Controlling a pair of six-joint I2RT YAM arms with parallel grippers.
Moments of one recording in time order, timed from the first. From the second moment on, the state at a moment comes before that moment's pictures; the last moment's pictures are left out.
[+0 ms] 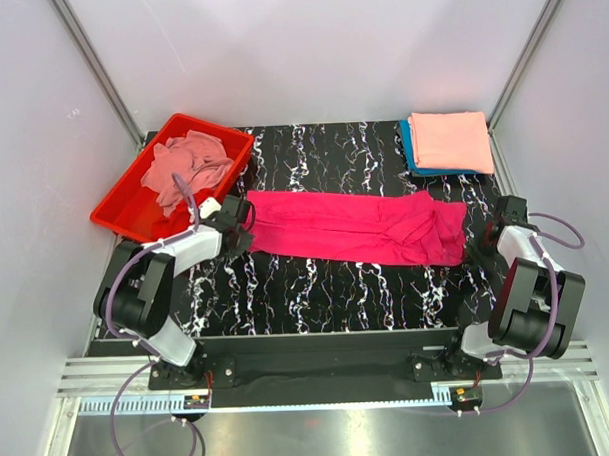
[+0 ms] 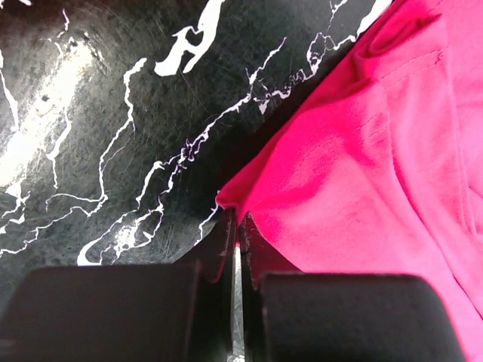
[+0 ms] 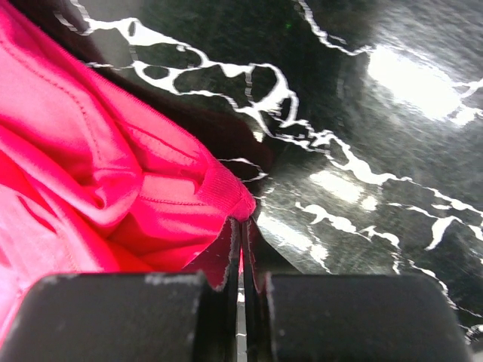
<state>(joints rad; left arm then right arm) -0.37 1.61 0.84 -0.31 -0.31 -1.07 -0.39 1.41 0.76 -0.53 -0.01 0.73</state>
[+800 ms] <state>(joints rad) -0.38 1.42 0.70 -0.47 -0.32 -1.05 -0.40 1.32 0.72 -0.74 0.11 0.81</state>
